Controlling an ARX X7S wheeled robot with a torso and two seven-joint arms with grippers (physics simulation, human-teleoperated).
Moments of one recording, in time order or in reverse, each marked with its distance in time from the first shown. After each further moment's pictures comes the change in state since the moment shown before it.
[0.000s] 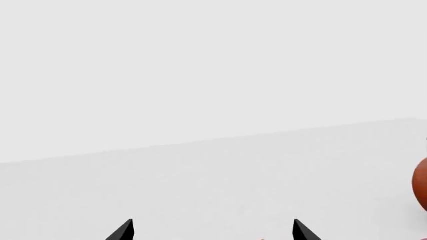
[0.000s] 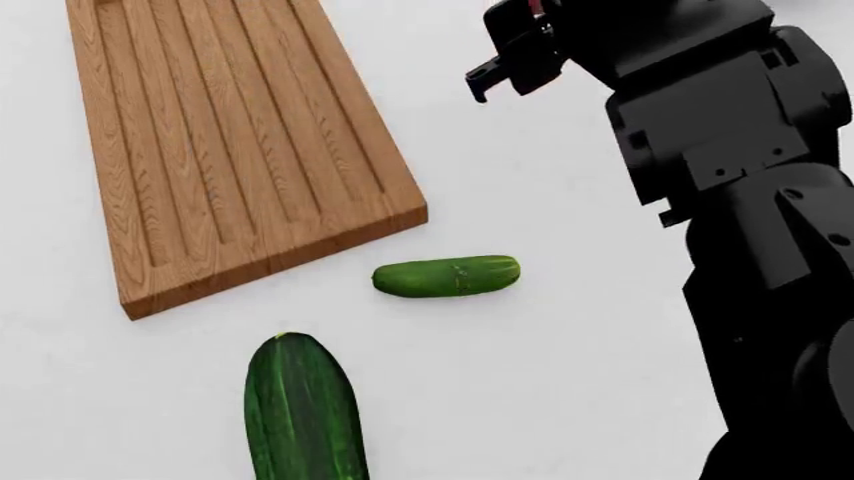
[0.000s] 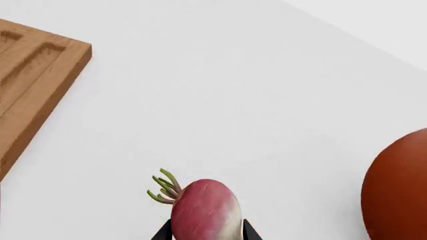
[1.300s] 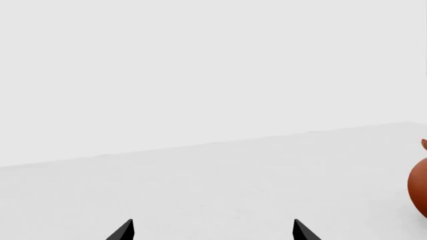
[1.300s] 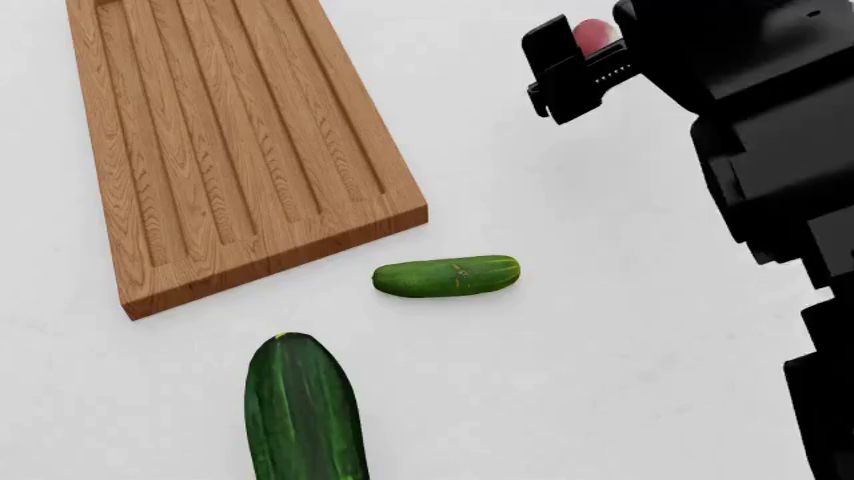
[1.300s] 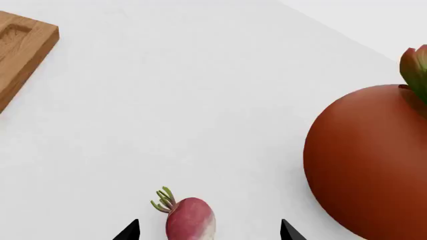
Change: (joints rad) left arm 0.012 -0.007 0.002 0.007 -0.023 0.023 -0.013; right arm -0.163 0.256 0.621 -0.641 -0.489 0.471 0.090
